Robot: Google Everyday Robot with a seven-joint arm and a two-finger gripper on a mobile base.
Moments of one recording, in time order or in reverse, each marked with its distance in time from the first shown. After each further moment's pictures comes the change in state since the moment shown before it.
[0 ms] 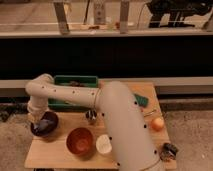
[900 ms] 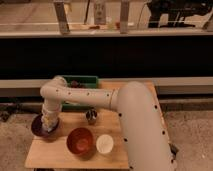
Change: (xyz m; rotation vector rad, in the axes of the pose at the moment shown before) arm -0.056 0.038 -0.014 -0.069 -0.047 0.130
